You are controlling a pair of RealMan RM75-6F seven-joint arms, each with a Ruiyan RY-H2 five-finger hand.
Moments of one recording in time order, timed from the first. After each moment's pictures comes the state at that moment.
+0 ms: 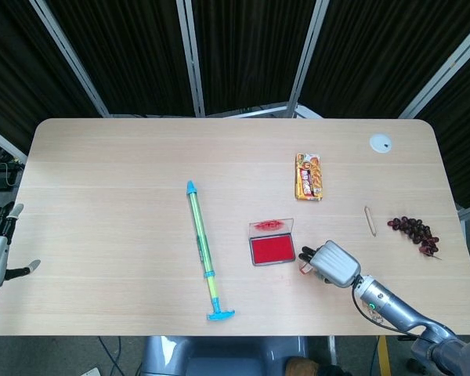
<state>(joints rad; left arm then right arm) -0.14 -1.13 -0.09 -1.64 1.32 1.39 0.16 0.53 -1.62 -0.14 -0.79 -1.92 1.32 0.18</state>
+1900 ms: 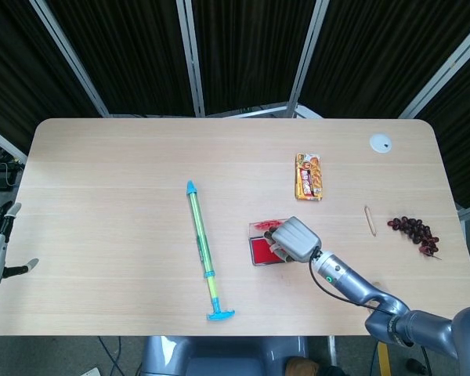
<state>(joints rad) -0.16 -1.13 -0.10 -1.62 1.28 1.35 0.13 0.75 -1.56 0.01 -1.20 -1.64 0.97 0.00</state>
